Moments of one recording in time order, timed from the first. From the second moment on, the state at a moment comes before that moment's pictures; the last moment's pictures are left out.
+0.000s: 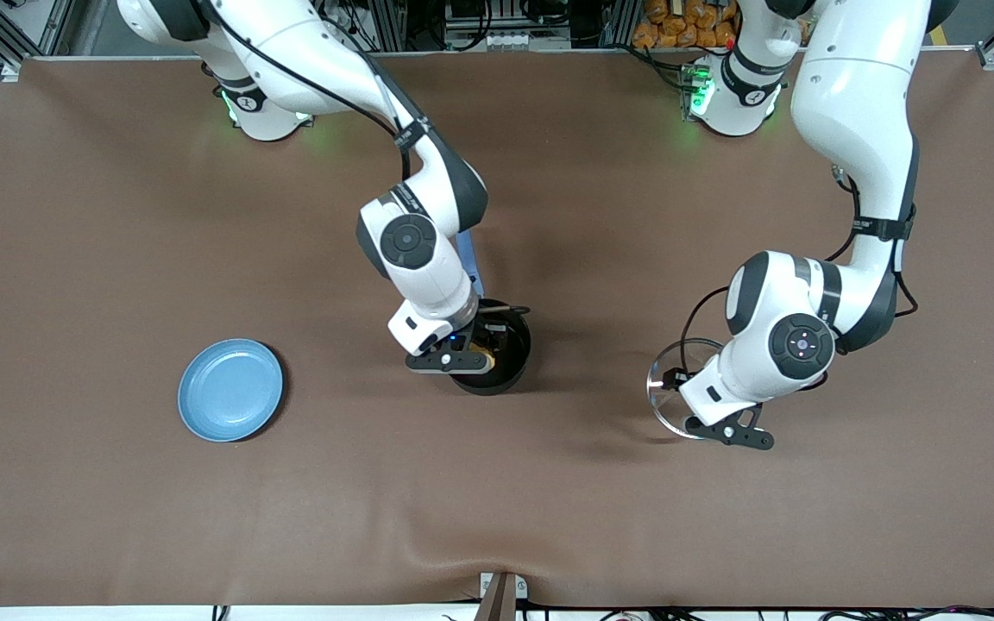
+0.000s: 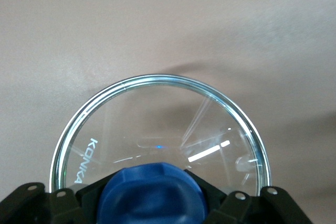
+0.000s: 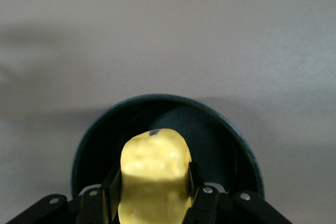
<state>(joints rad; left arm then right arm) -0.31 0.65 0.04 -1.53 -0.04 2.16 -0.02 0.76 0.73 -0.12 -1.45 0.21 2.37 0.61</state>
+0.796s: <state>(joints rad) -0.30 0.56 0.04 -1.93 -0.04 2.55 -0.02 0.80 0.83 -0.12 -1.45 0.20 2.47 0.65</state>
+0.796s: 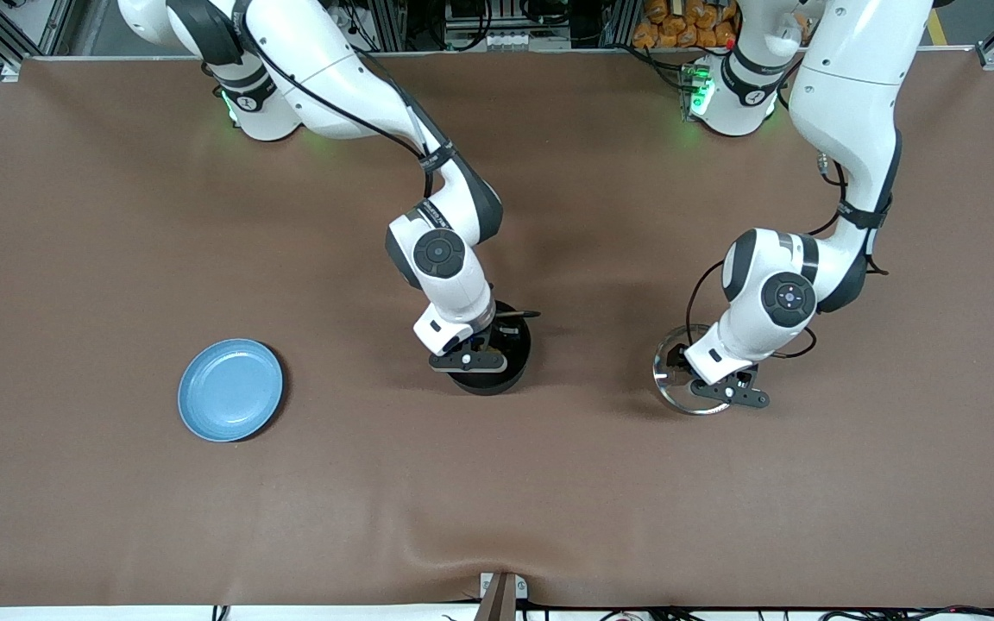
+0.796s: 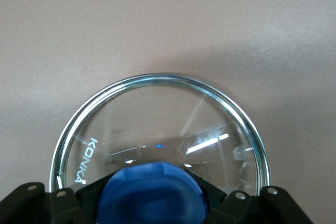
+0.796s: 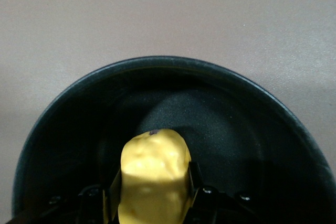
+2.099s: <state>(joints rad) -0.30 0.16 0.05 -1.68 -0.02 1.78 -0.02 0.79 0.62 -0.32 -1.39 0.20 2.16 0.59</state>
